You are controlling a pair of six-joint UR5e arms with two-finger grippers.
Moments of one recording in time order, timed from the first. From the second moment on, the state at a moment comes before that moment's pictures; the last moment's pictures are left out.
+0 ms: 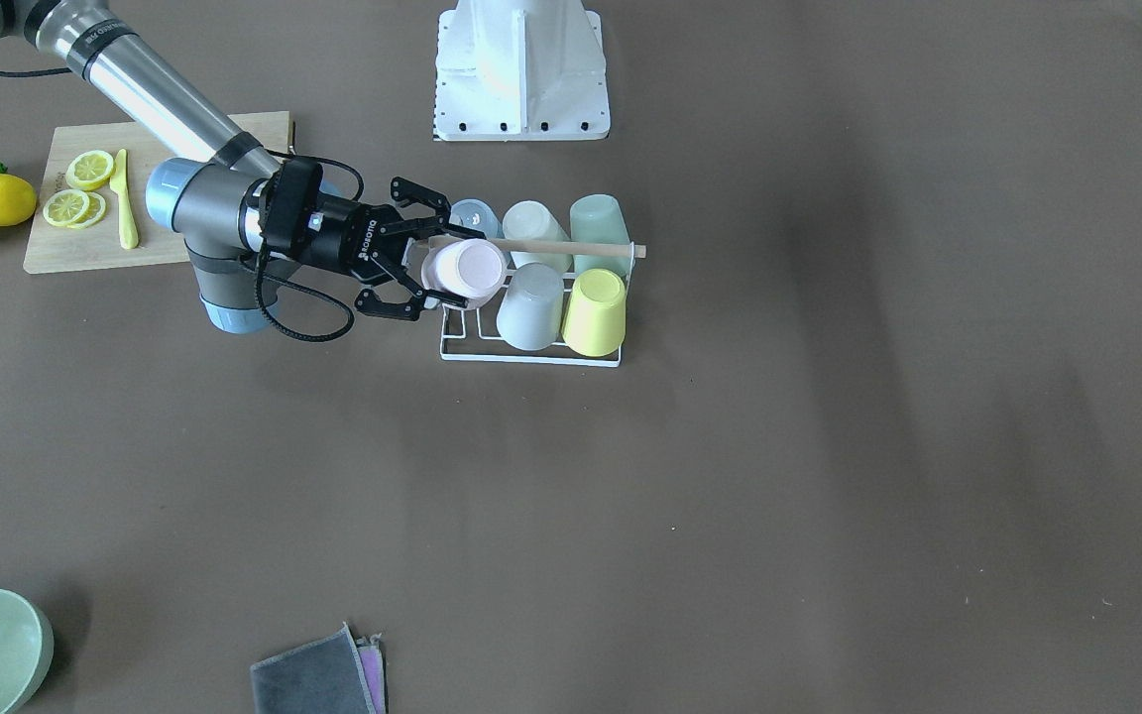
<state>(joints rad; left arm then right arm) -1.61 -1.49 -1.68 -1.35 -2.47 -0.06 0.54 -0.99 1.10 0.60 1.65 0.68</state>
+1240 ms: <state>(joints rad) -1.61 -1.49 -1.67 -1.35 -2.47 -0.06 0.55 -0.99 1.11 0.61 1.64 0.68</state>
